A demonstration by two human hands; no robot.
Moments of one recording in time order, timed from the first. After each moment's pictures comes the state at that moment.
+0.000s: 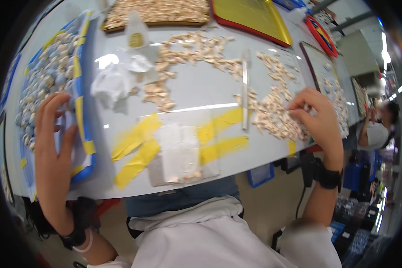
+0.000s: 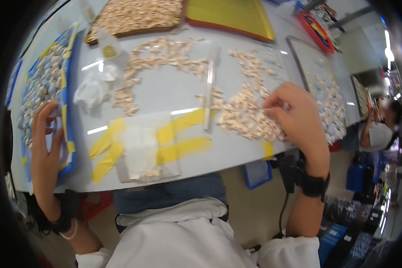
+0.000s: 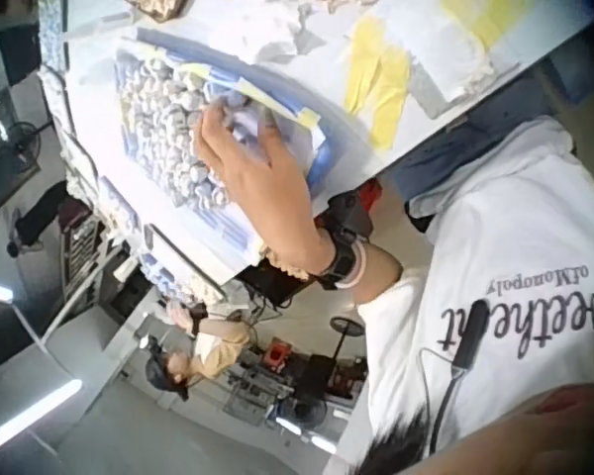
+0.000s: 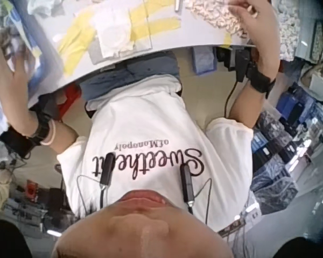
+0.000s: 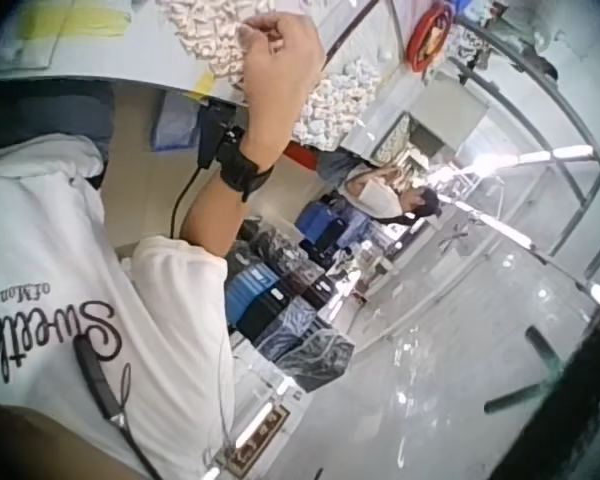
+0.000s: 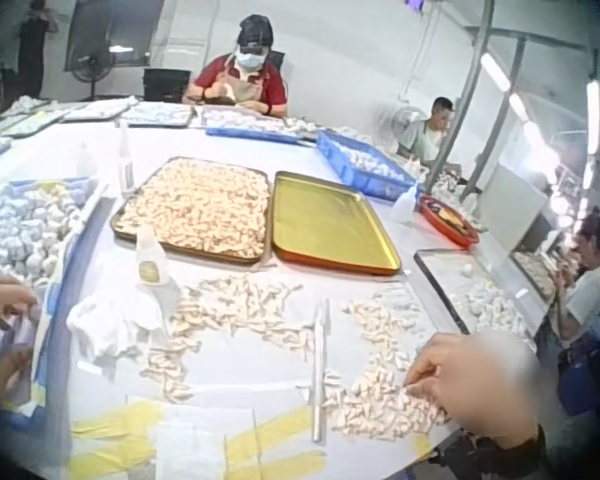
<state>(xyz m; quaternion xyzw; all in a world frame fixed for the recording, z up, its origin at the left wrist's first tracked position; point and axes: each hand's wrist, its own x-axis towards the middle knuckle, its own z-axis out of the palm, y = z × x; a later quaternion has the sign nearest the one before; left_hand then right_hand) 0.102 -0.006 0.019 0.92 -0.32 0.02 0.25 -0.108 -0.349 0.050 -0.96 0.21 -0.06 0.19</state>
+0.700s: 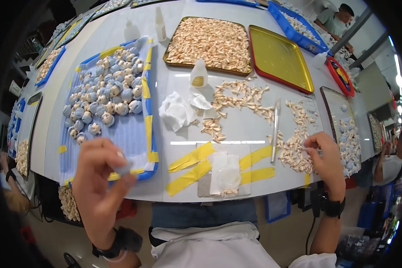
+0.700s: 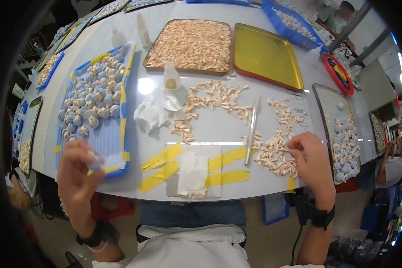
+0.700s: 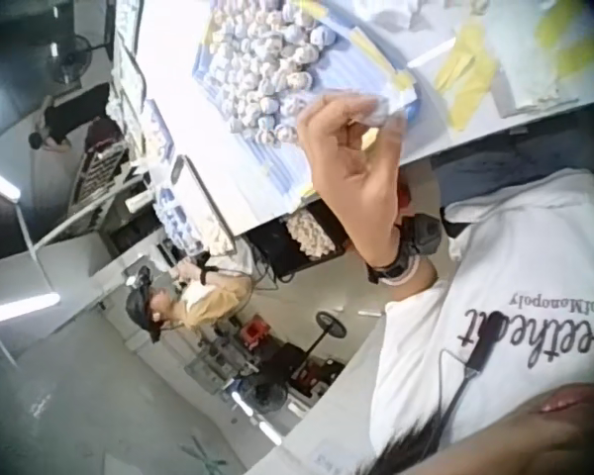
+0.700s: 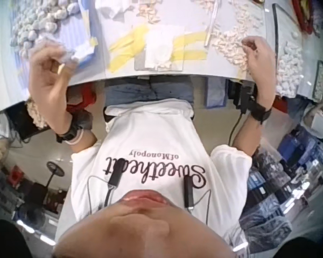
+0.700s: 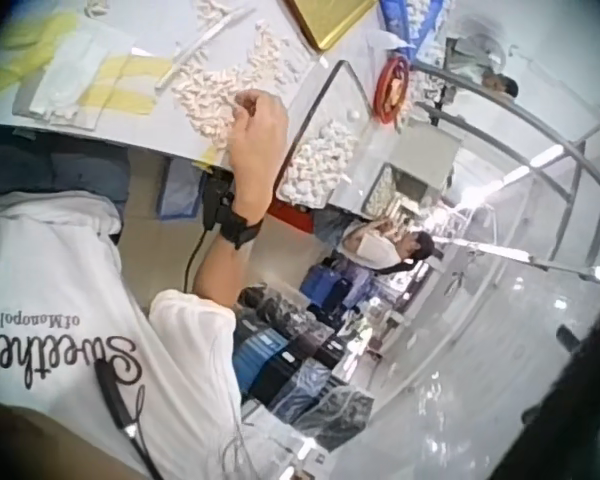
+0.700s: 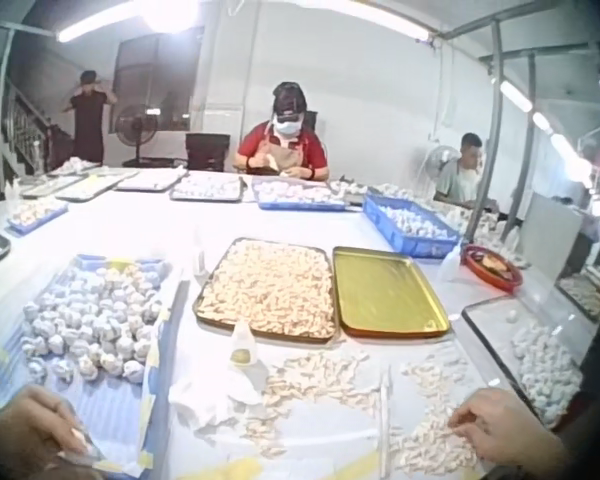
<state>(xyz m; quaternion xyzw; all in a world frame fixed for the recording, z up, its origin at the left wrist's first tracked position) 0.054 0.024 0.052 0.75 -0.26 -0.02 0.61 -0.107 -0.331 0.043 -0.96 0.17 -0.10 0.18</state>
